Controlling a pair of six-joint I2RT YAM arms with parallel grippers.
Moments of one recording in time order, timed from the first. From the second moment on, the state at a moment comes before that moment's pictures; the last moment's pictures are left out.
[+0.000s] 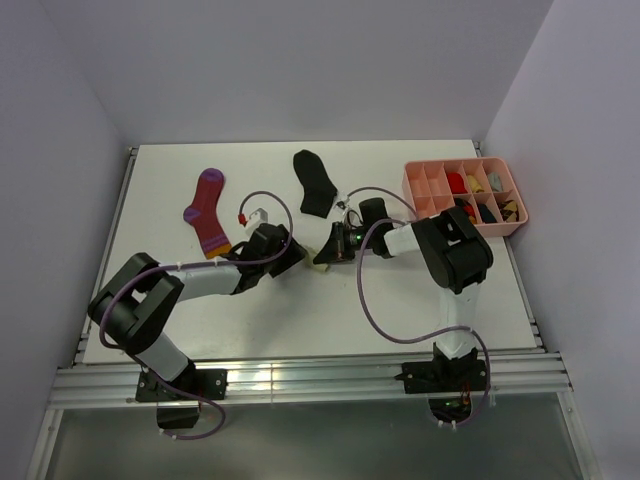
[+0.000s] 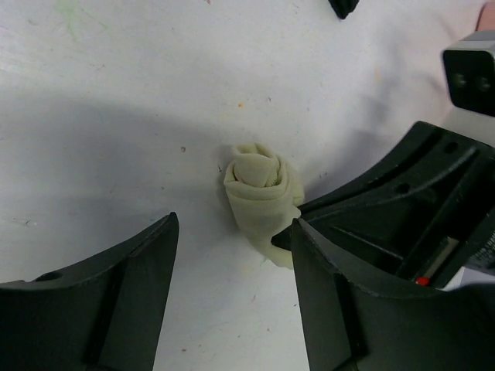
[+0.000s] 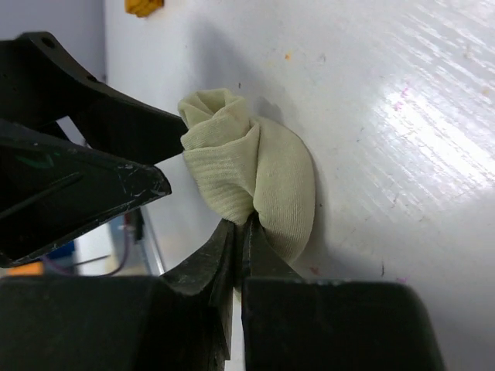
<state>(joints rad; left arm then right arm) -0.69 1.61 0.72 0.20 -0.17 -1.10 0.41 1.98 0.91 0.33 -0.86 0.53</state>
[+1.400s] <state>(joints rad) -0.69 1.79 0.85 0.27 -0.16 -1.11 0.36 1.96 0.94 0.19 -0.82 0.59</state>
